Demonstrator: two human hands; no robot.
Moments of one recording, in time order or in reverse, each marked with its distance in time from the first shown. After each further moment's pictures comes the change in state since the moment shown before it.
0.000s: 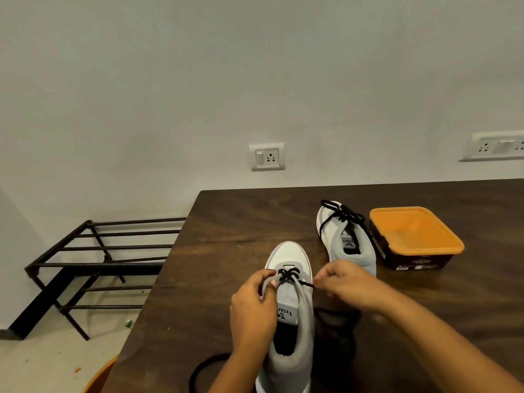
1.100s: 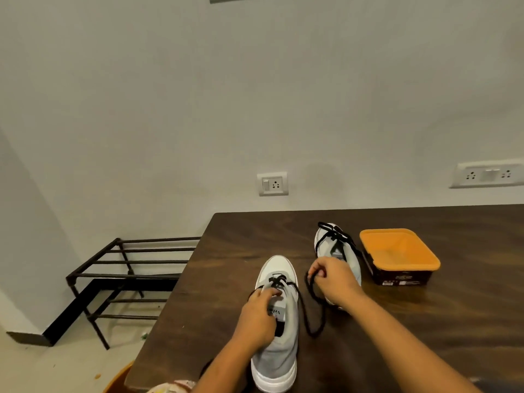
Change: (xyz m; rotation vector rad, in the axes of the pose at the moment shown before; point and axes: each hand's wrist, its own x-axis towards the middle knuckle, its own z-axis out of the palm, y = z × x) left_hand -0.013 0.003 -0.009 0.373 -0.402 0.101; right_hand 0.003 0.003 -0.009 -0.247 0.356 -0.160
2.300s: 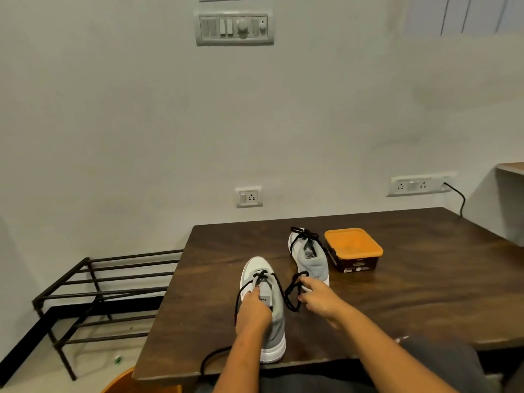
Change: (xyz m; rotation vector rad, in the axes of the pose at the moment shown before) left_hand -0.039 0.018 -0.008 -0.093 -0.020 -0.204; right_hand -0.083 -0.004 0.018 0.336 -0.128 0.258
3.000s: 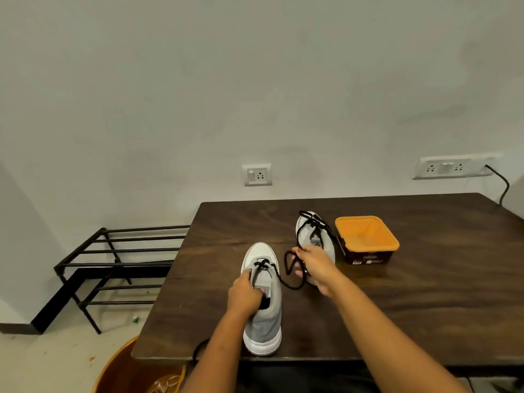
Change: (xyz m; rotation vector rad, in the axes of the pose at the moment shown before) left_hand 0.033 -0.001 -0.002 -0.027 0.059 -0.029; right_hand 0.028 -0.054 -0.025 0.404 0.008 0.061
